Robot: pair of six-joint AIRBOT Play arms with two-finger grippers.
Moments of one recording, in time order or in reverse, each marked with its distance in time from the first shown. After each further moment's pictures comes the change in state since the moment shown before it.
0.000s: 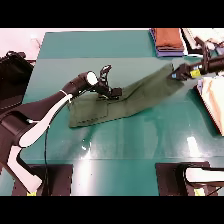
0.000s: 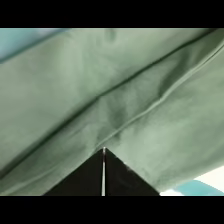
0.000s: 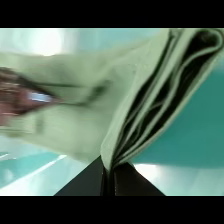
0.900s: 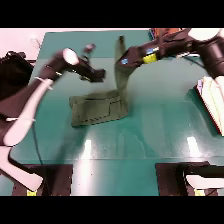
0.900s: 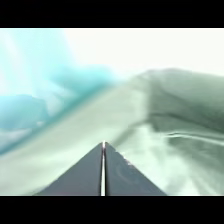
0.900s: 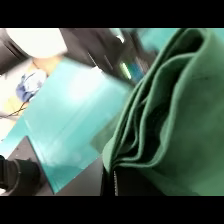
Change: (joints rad) left arm 0.216 0.127 0.177 0.212 -0.224 0.008; right arm 0.563 -0.024 0.224 0.067 -0.209 0.150
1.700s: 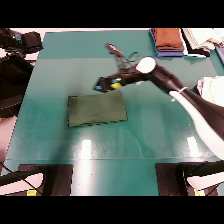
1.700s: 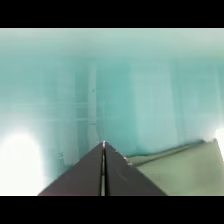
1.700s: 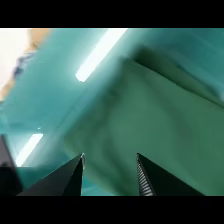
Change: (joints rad) left arm 0.294 0.402 0.013 0.168 -0.104 0.040; right arm 0.134 -0.140 -0.232 0.011 -0.272 -0.074
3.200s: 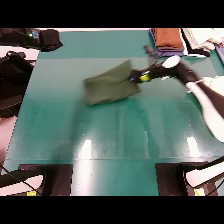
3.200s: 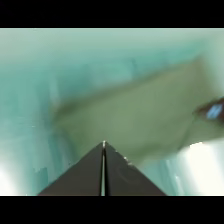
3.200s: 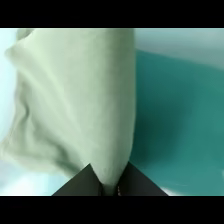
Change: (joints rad) left arm -0.152 0.003 0.000 -0.092 0.065 0.012; right arm -0.362 -0.056 -0.013 -0.111 -0.003 0.048
